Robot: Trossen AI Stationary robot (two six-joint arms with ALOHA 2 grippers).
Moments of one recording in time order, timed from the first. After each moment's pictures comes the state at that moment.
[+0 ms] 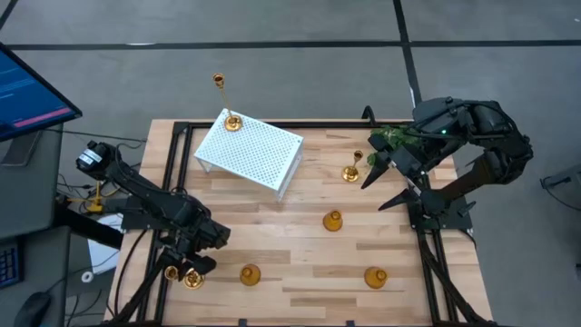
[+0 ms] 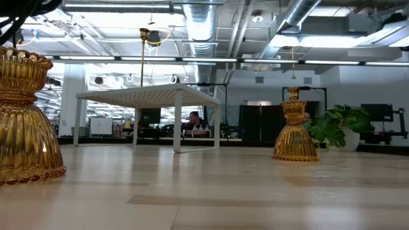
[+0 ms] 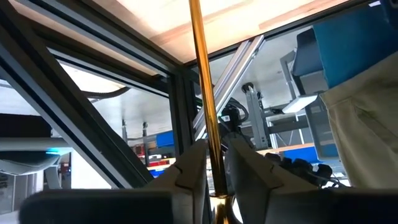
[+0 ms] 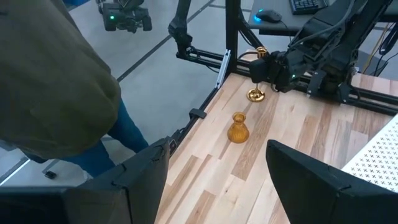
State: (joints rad) left arm -0.51 1.07 0.68 -0.80 0.96 -1.56; right arm 0.12 1.38 2.09 -1.27 -0.42 -0.14
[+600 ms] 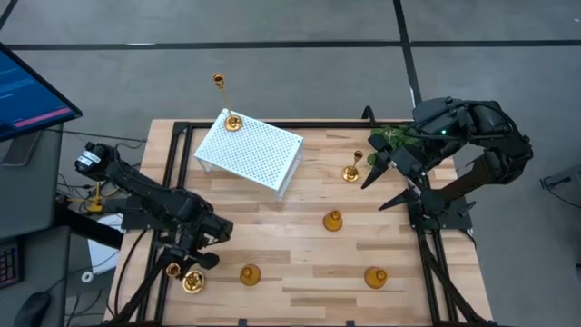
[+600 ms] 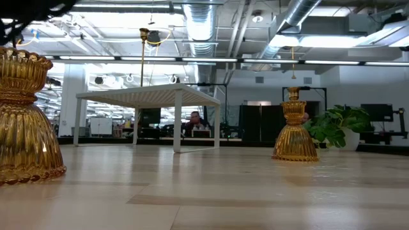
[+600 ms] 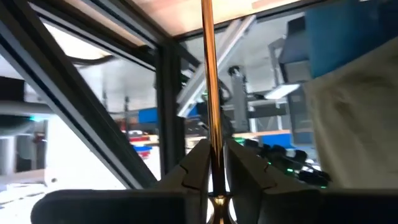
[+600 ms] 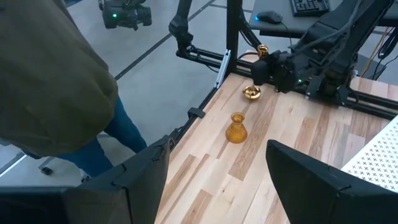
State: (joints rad) left arm -0.43 1.07 0.68 -0.80 1.07 -1.63; right arm 0.12 1.38 2.09 -1.27 -0.42 -0.17
